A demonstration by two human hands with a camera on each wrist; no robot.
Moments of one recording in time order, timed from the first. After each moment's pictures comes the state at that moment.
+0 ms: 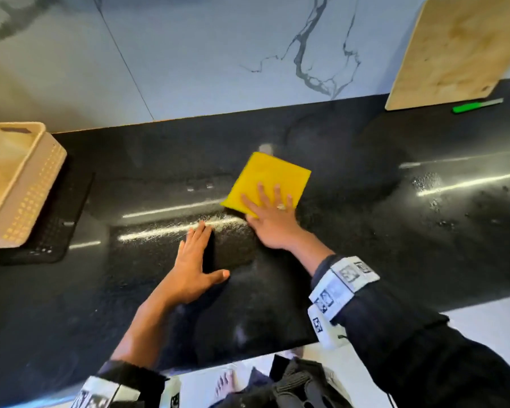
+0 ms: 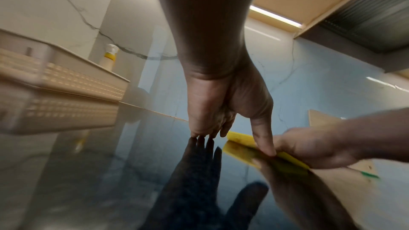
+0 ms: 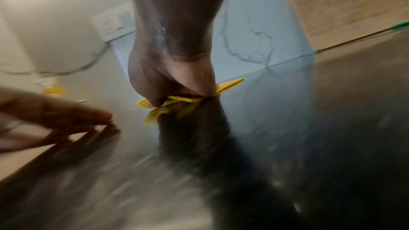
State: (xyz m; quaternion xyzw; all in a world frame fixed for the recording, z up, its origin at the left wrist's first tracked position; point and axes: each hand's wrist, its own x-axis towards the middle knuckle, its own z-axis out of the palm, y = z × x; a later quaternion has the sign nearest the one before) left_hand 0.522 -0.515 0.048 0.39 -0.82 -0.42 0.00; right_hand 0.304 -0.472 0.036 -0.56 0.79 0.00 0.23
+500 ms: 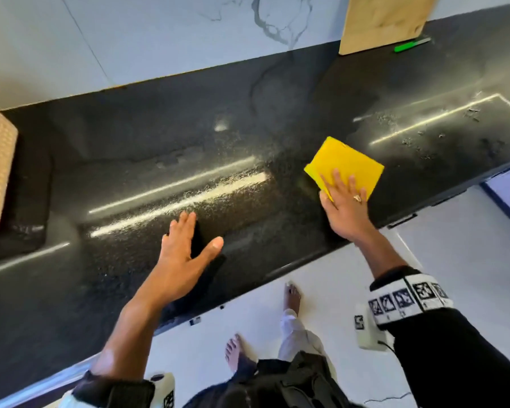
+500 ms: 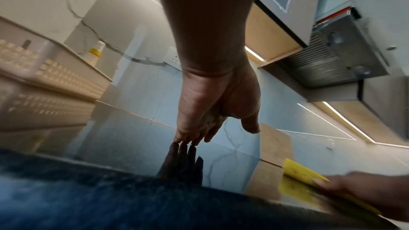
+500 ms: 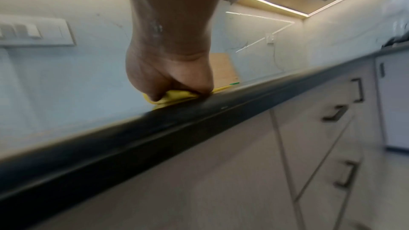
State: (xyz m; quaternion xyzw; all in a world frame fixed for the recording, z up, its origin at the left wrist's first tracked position) left_hand 0.606 -0.483 0.054 0.35 -0.82 -0.46 -0.05; right_hand 0.314 -0.298 0.021 -0.31 0.94 -0.11 0.12
